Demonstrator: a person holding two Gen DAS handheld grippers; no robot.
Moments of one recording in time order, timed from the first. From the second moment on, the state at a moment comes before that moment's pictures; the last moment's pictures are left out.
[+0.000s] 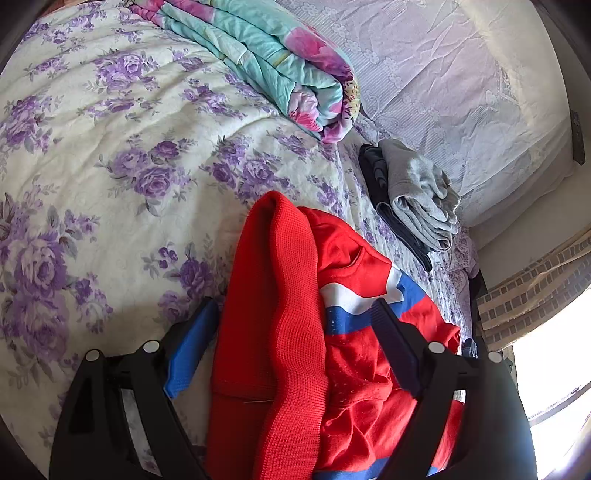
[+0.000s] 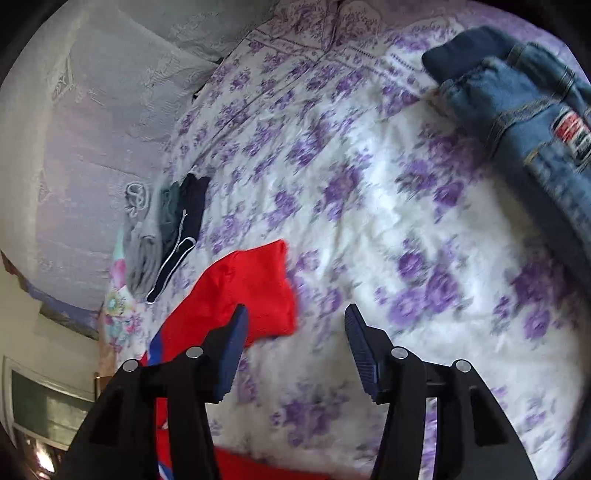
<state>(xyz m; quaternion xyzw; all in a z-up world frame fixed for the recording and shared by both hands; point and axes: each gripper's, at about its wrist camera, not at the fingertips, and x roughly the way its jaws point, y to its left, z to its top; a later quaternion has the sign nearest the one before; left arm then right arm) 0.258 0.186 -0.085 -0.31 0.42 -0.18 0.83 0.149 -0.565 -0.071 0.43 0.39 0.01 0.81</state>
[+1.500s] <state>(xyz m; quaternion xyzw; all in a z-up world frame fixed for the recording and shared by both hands) 0.294 0.074 -0.065 -0.16 0.47 -0.16 0.85 0.200 -0.531 -0.087 0.38 0.41 -0.01 0.83</state>
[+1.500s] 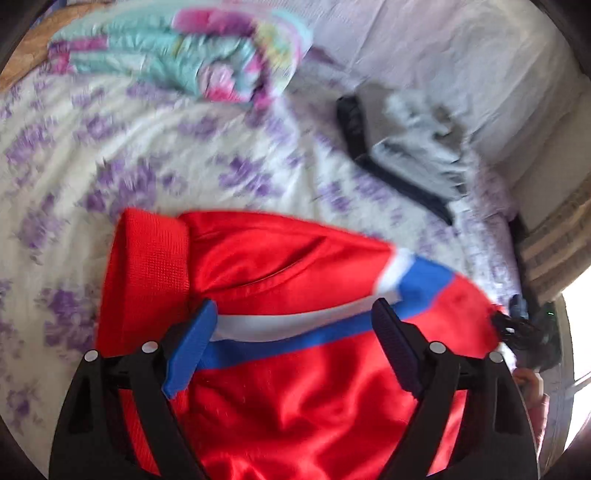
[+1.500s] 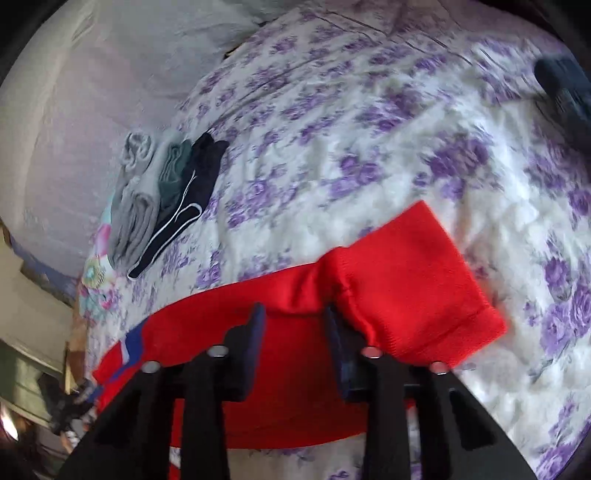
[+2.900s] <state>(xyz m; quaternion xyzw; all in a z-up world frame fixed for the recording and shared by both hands) 0.340 0.151 -0.065 -0.20 0.41 -0.23 0.86 0.321 -0.302 -0.024 0.00 0.40 0.23 0.89</state>
